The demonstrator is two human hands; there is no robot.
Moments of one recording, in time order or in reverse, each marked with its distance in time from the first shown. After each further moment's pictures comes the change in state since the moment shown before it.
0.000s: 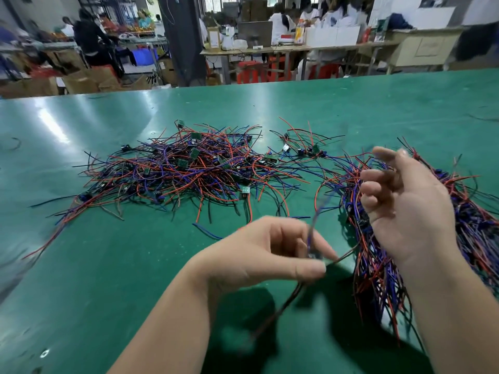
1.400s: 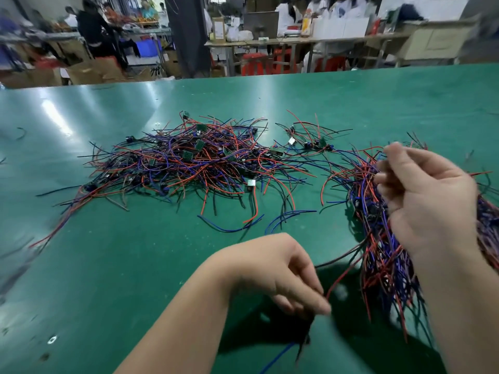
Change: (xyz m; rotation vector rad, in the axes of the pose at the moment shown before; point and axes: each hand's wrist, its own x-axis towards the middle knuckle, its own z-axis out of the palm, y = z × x) left_hand 0.004 -0.015 0.006 0.182 -0.039 -0.489; right_hand -0.001 0.002 -0.002 -0.177 0.010 -0.186
